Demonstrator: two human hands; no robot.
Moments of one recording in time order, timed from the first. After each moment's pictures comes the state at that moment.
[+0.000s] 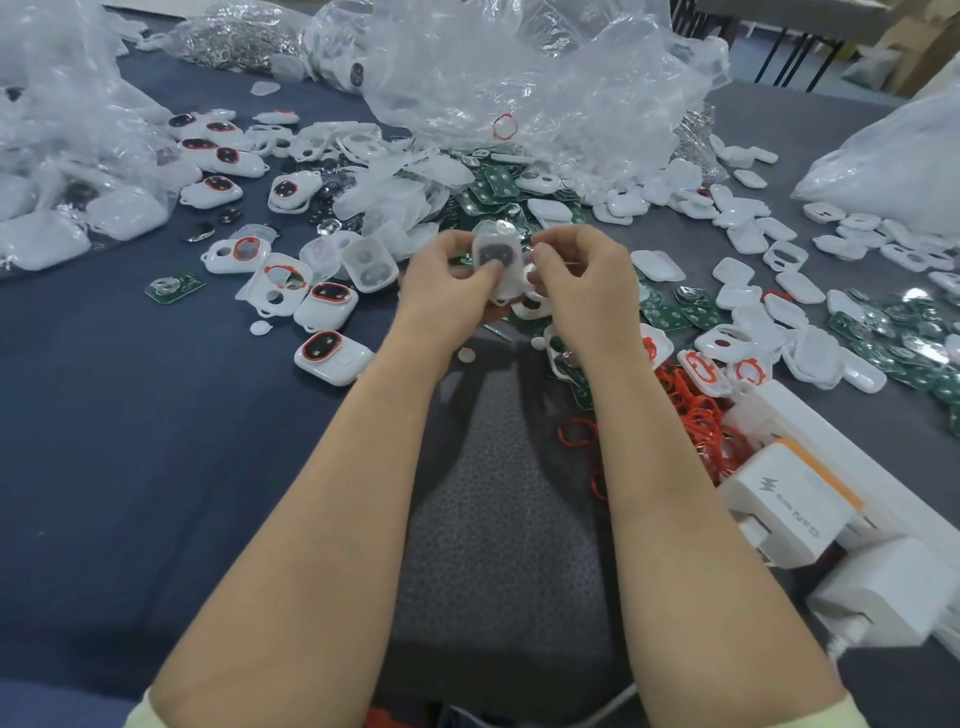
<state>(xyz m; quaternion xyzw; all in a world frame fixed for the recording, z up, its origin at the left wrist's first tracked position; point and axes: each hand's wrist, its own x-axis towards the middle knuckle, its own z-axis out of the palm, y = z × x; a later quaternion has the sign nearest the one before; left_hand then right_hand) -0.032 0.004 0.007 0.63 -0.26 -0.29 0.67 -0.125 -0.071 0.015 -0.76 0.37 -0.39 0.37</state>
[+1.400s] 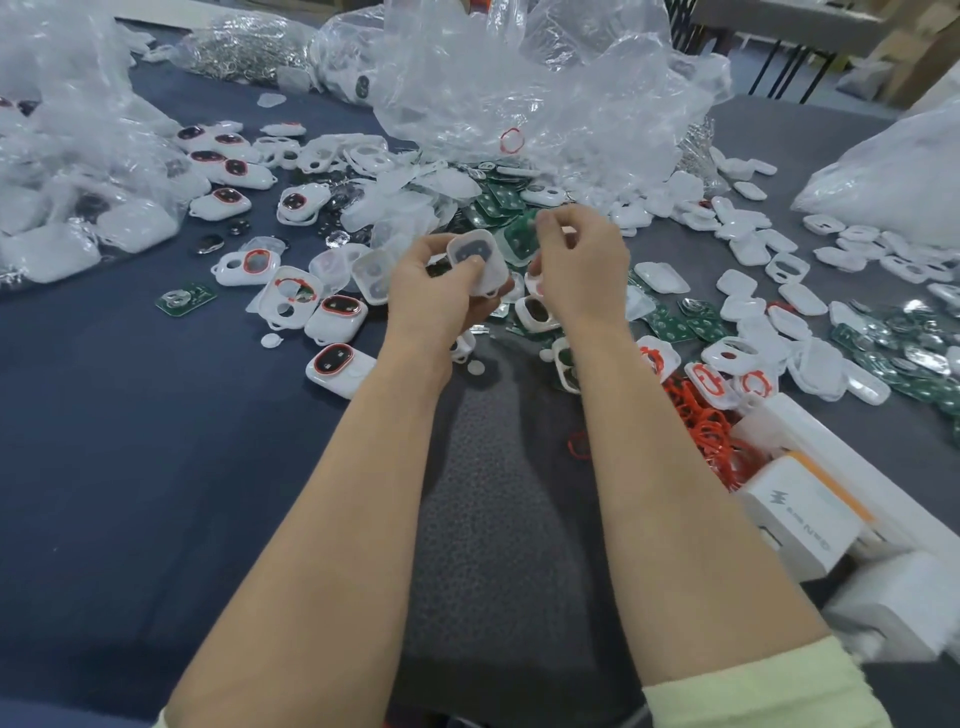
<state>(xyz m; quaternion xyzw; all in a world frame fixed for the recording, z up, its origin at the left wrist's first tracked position) -0.025 0.003 0.010 0.54 -0.15 -0.32 0.76 -0.095 -0.088 0.022 -0.76 0.39 -0.41 0.33</state>
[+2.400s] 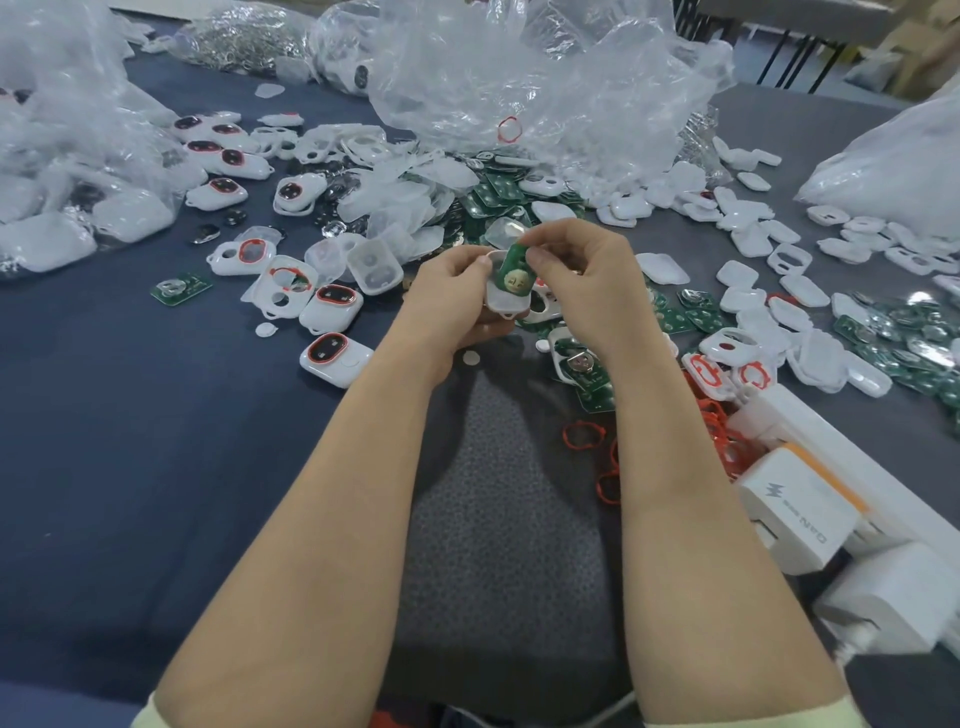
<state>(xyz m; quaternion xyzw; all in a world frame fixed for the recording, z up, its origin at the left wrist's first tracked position) -0.028 0.000 0.004 0.60 -0.22 -0.39 0.66 -0.129 -0.079 0.021 -0.80 0.27 -0.35 0.41</state>
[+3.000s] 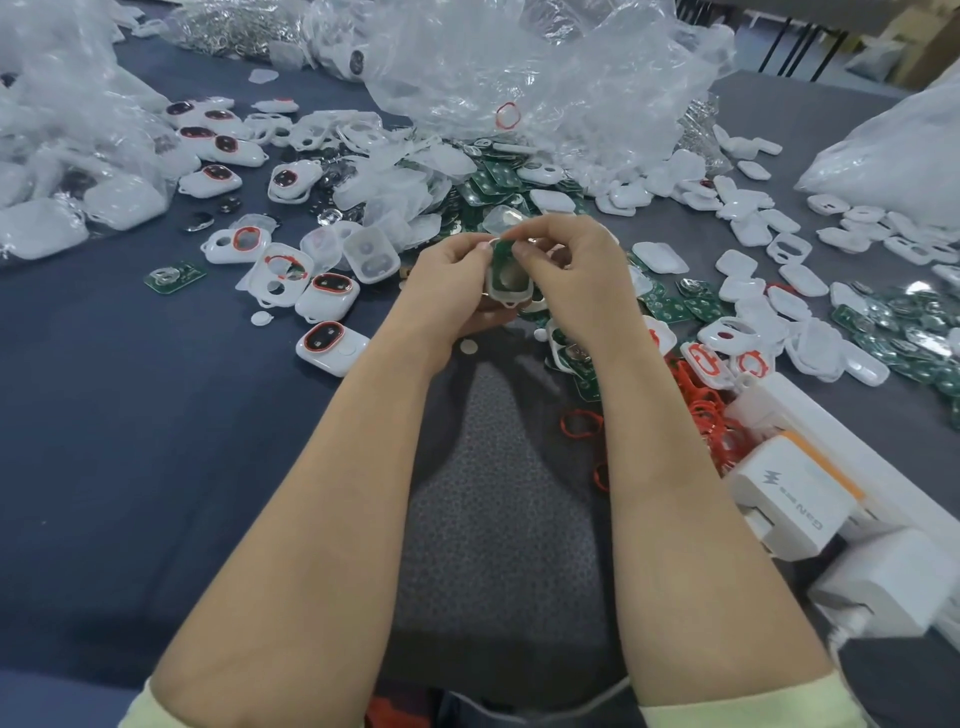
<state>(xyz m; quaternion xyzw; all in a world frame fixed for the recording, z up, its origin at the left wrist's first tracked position) -0.030 0.001 0.007 0.59 -0.23 -0.39 0.67 -0.125 -0.076 0.019 -0.84 0.30 -0.32 0.32</state>
